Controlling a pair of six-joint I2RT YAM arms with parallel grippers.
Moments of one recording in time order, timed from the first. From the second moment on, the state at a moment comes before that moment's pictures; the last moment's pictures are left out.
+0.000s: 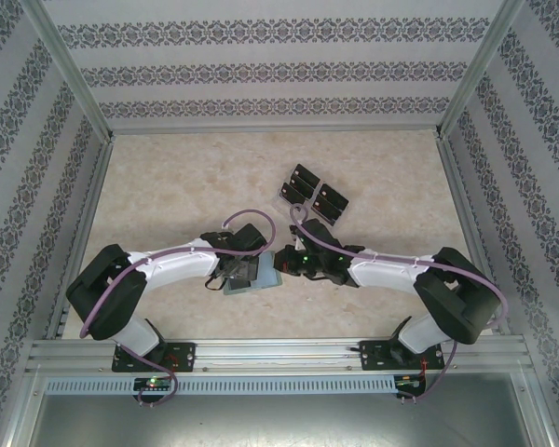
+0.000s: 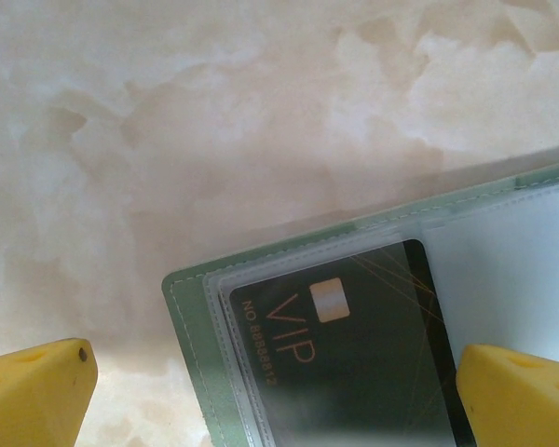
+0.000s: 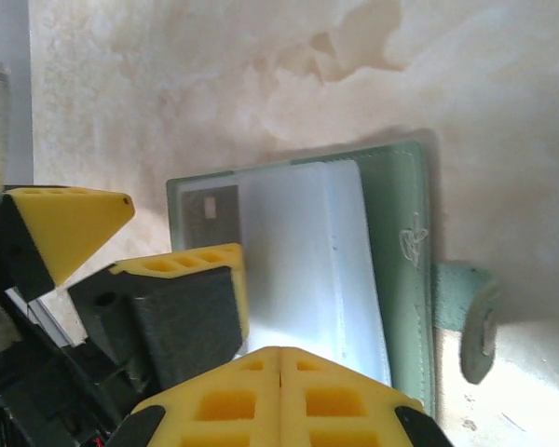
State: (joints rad) left arm -0.76 1.56 0.86 -0.66 -0.31 -0.70; right arm 0.79 1.49 0.66 0.08 -0.33 0.95
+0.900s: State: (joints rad) left arm -0.71 1.46 0.83 -0.65 -0.28 -0.70; right arm 0.87 1.70 0.77 0.06 -0.33 0.90
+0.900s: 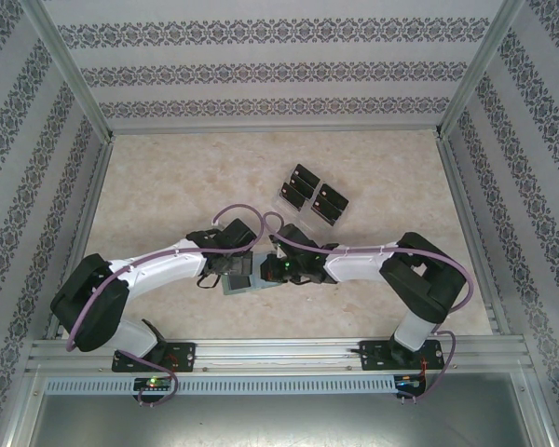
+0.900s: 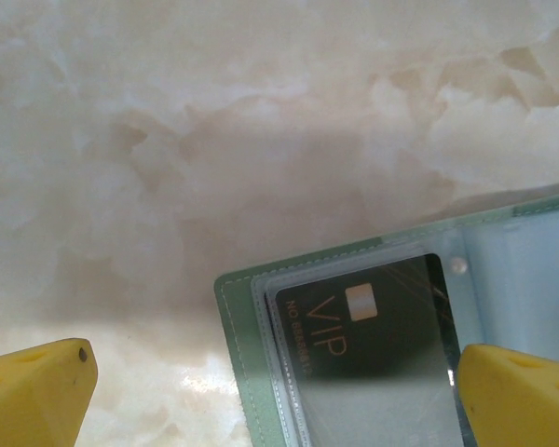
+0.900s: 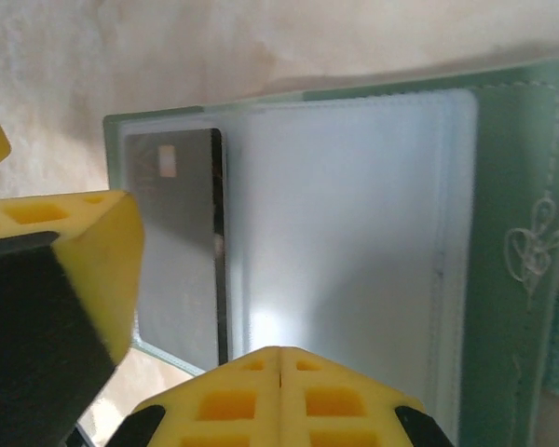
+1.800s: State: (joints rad) left arm -0.73 1.54 0.79 -0.56 -0.20 -0.71; right arm 0.84 1.69 0.68 0.16 -0.32 0.93
